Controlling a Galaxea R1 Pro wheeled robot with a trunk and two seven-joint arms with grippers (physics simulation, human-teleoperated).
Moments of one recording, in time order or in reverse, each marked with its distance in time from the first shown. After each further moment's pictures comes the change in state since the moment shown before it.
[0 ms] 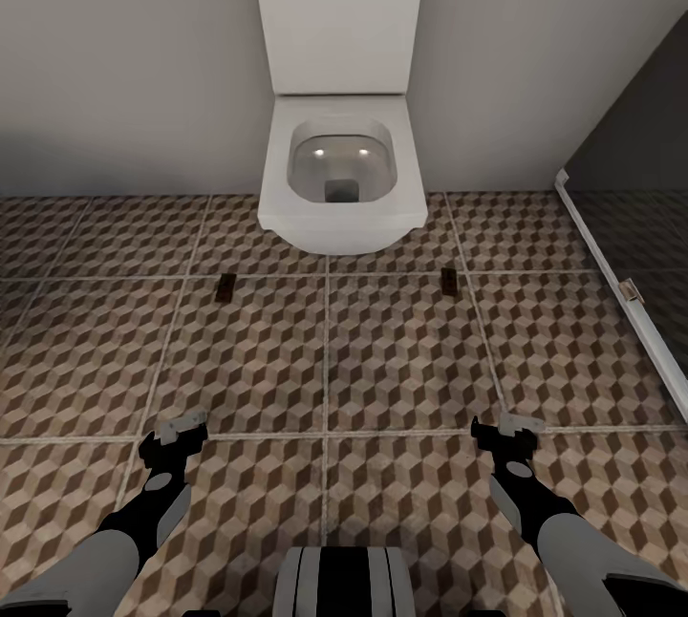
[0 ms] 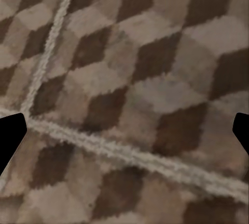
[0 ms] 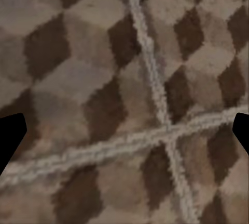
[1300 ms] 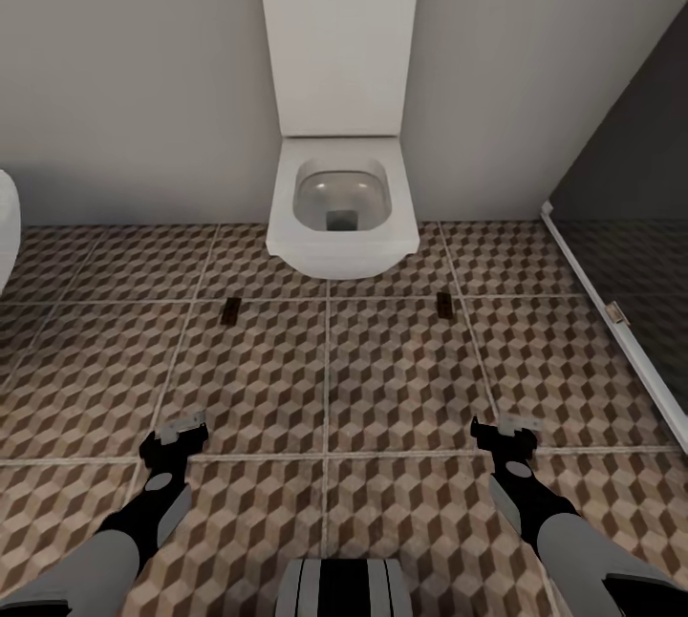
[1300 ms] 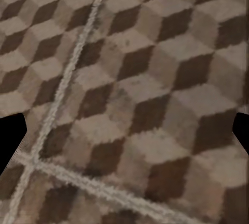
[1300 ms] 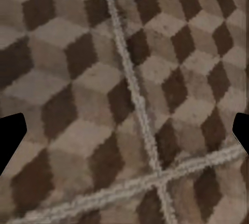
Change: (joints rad) left arm 0.001 -0.001 0.000 0.000 0.000 0.000 -0.001; right arm 0.000 0.001 0.002 -0.001 0.002 0.001 -0.002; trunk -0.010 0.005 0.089
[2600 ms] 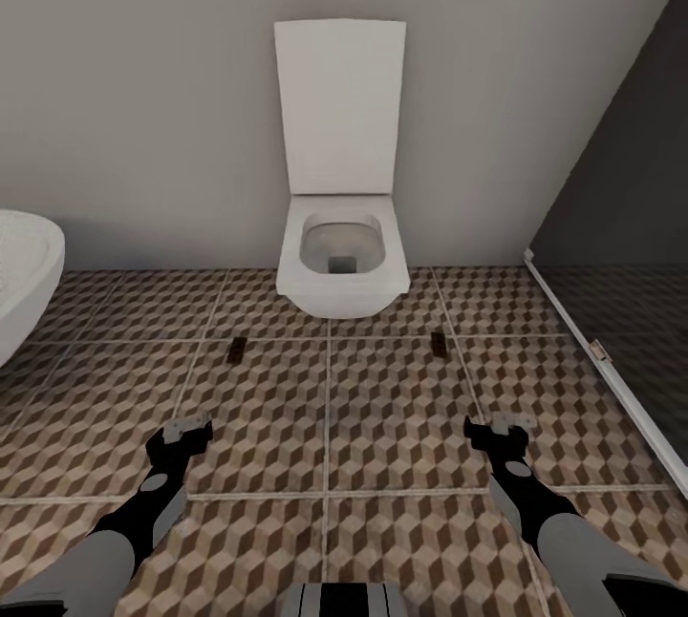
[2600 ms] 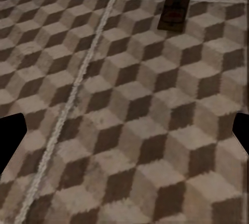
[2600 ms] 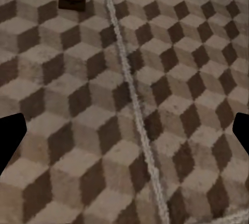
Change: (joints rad) left arm 0.000 0.014 -0.001 0.003 0.006 0.002 -0.117; right arm 0.000 -0.002 0.010 -0.002 0.013 0.009 0.081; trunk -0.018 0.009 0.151
